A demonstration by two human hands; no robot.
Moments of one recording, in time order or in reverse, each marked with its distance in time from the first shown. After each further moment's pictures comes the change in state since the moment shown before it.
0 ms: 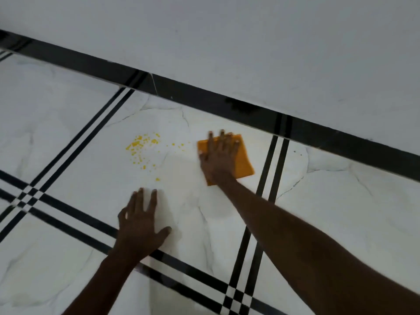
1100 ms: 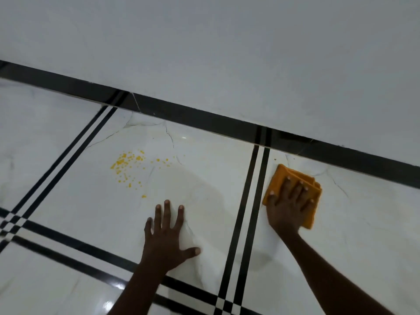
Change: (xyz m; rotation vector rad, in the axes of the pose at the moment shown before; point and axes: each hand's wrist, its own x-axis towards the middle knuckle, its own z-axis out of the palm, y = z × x) left_hand 0.011 0.077 0.014 -0.016 -0.053 0.181; right_hand -0.129 0.205 -0.019 0.082 0.167 0.513
